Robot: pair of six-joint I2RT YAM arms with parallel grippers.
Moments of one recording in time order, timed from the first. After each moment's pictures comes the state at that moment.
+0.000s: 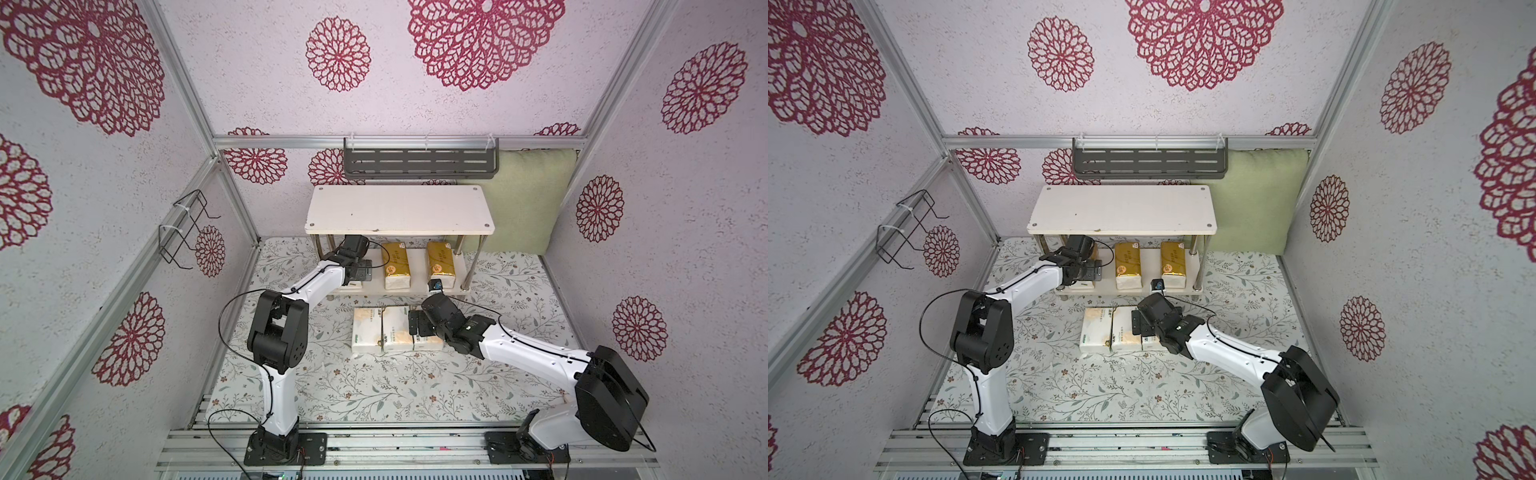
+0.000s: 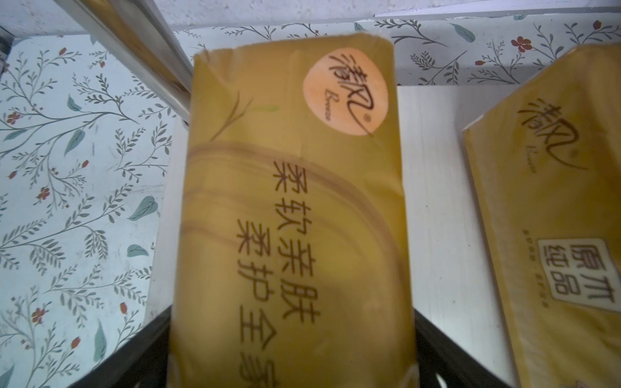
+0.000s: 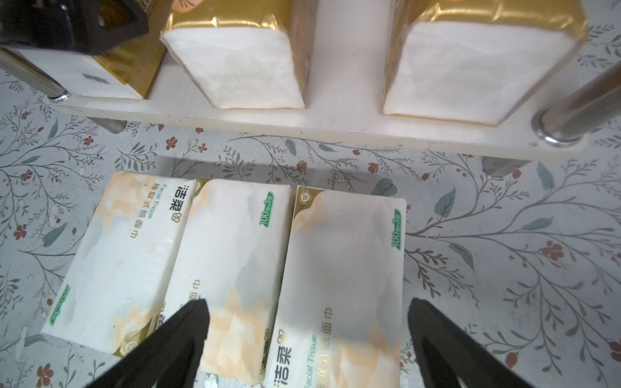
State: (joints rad) left arm -0.37 2.01 1.58 -0.52 -0.33 -0.30; right arm 0.84 1.45 0.94 -0.29 0.34 0.56
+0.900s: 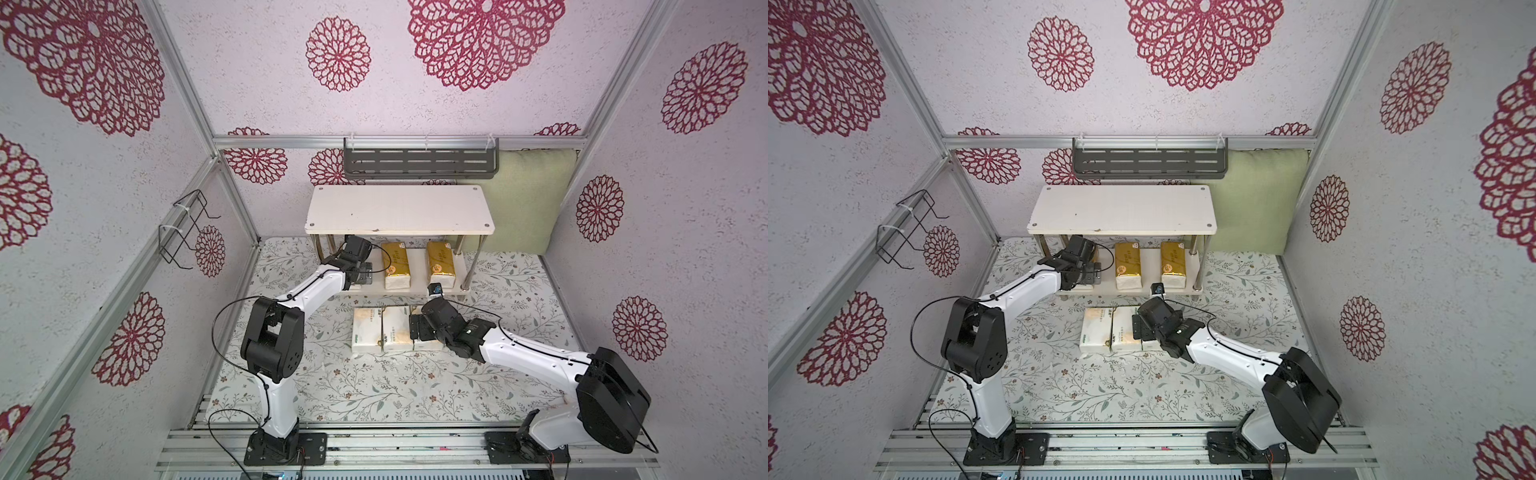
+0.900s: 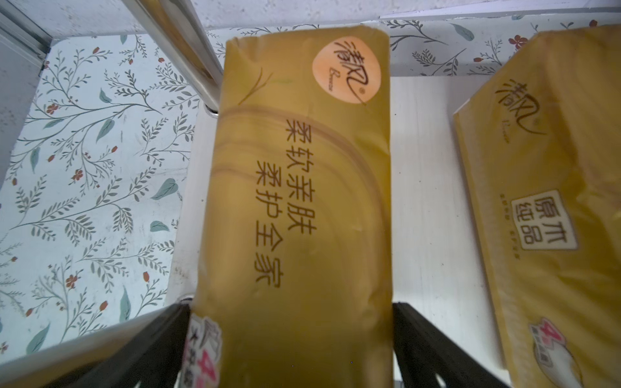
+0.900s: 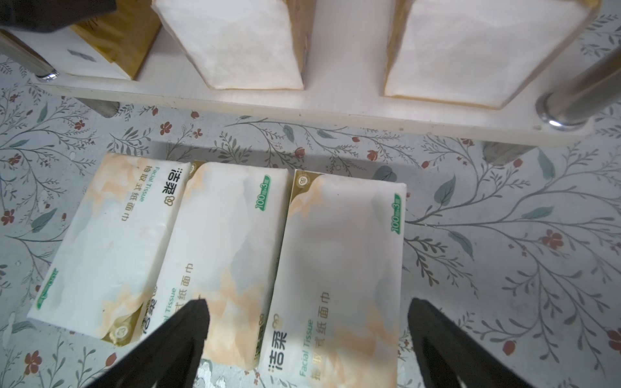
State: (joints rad) left arm -0.41 1.93 1.51 -0.54 -0.38 -0.34; right arm 0.85 1.44 0.91 -0.29 0.35 0.56
